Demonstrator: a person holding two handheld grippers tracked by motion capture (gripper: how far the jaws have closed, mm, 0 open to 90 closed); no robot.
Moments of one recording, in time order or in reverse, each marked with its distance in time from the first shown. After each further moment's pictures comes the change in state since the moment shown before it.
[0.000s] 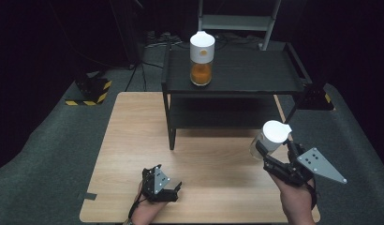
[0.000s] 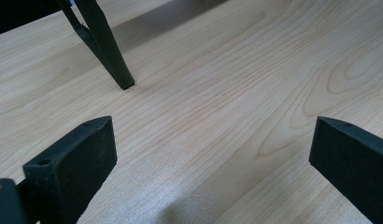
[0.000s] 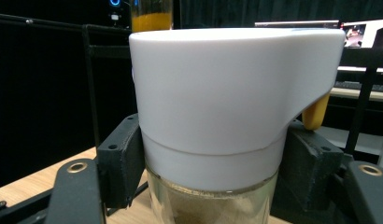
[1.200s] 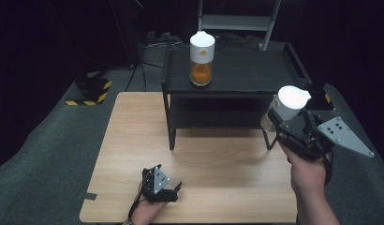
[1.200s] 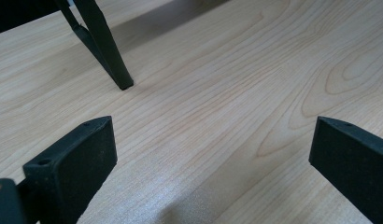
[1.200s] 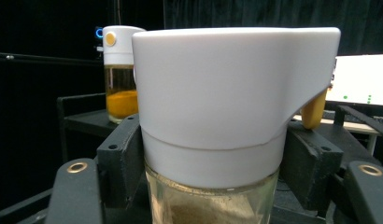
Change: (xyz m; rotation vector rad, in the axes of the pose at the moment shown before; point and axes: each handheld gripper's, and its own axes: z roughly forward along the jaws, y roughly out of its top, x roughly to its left) left arm 0.002 -0.001 0.000 -0.004 -0.007 -0.005; right arm -0.009 0.065 0.022 -0.089 -0.061 -0.009
